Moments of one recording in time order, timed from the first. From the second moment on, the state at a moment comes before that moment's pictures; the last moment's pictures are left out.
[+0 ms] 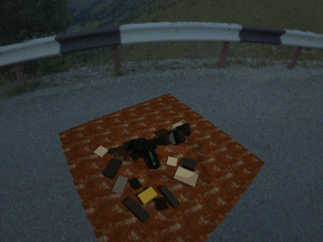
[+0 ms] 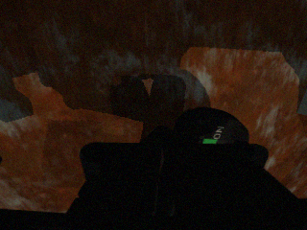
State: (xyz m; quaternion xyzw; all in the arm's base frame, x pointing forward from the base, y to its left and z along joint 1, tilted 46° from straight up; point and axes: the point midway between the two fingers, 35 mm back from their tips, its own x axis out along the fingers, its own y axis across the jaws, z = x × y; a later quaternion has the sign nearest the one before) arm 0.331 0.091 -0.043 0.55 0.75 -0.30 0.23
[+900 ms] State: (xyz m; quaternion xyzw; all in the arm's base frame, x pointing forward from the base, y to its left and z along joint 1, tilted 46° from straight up) arm 0.311 0.089 -0.042 0.55 0.75 -0.30 0.23
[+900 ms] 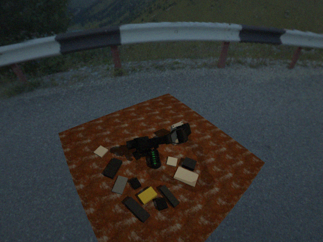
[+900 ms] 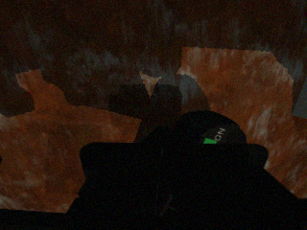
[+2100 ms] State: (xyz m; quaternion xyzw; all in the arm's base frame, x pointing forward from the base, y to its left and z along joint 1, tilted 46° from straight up) arm 0.318 0.086 -0.036 0.54 0.75 -0.30 0.22
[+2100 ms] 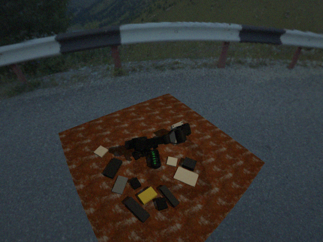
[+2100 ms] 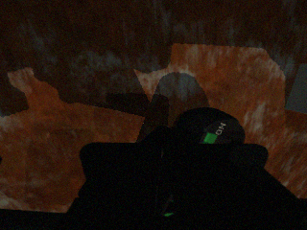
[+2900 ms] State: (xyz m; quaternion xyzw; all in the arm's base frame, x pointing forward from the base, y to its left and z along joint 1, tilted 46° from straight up) arm 0.334 0.102 0.052 0.62 0.65 -0.36 0.25
